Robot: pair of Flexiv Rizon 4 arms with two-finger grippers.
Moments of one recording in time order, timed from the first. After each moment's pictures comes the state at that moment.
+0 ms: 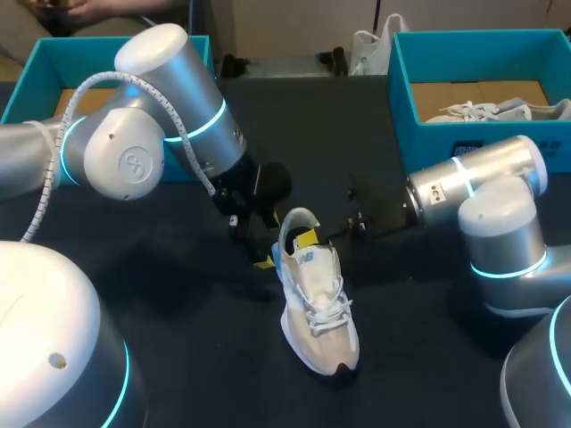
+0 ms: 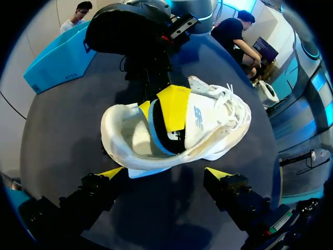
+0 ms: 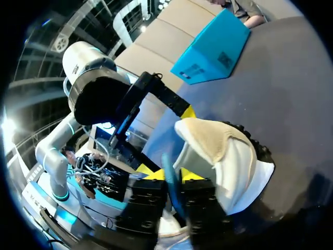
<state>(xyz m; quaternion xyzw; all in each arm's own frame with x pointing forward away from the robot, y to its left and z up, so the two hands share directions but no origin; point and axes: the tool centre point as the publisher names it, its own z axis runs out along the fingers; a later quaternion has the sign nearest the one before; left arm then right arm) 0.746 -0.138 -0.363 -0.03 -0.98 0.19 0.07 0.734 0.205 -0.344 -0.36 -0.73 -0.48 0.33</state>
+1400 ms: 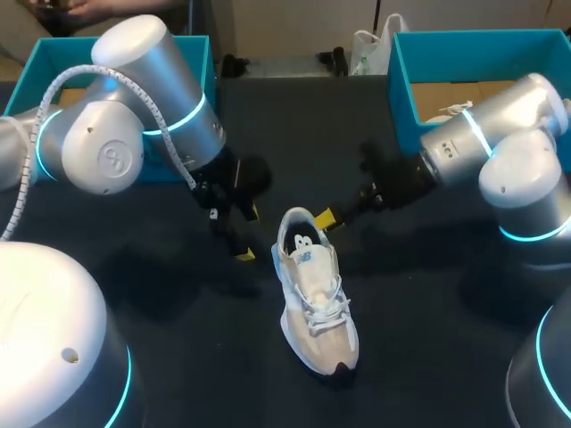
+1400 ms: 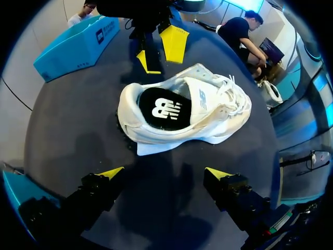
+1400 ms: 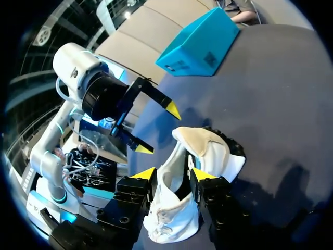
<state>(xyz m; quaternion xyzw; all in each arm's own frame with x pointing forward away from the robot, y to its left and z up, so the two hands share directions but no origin) 0.757 -0.101 -0.354 -0.01 -0.98 0.17 0.06 0.753 0.164 -0.319 -0.39 -0.78 -0.39 0.30</state>
